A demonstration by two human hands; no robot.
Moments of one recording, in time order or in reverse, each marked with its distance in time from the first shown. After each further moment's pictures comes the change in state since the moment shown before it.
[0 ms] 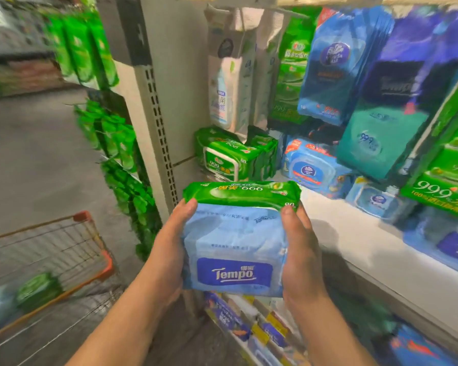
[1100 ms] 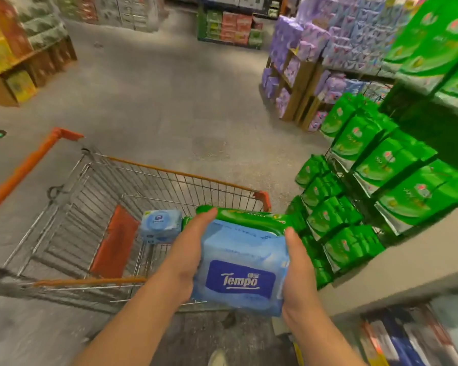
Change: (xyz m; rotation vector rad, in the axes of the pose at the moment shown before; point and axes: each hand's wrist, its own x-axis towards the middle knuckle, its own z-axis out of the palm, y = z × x) left_hand -0.027 0.143 -0.421 -0.221 0.585 -0.069; right_hand -0.051 0.217 0.438 -0.015 -0.555 0.775
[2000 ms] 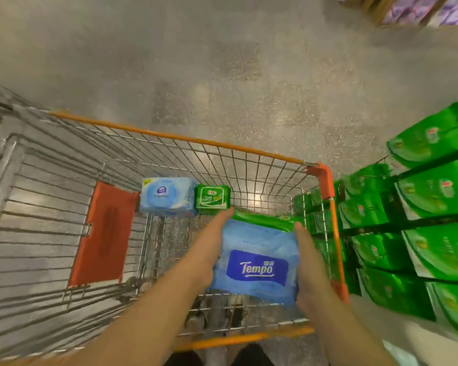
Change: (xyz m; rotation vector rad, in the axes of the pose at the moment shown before) left_hand 0.319 -0.021 -0.050 0.013 0.177 -0.482; right_hand 0.263 0.072 0.006 -0.151 0.183 0.452
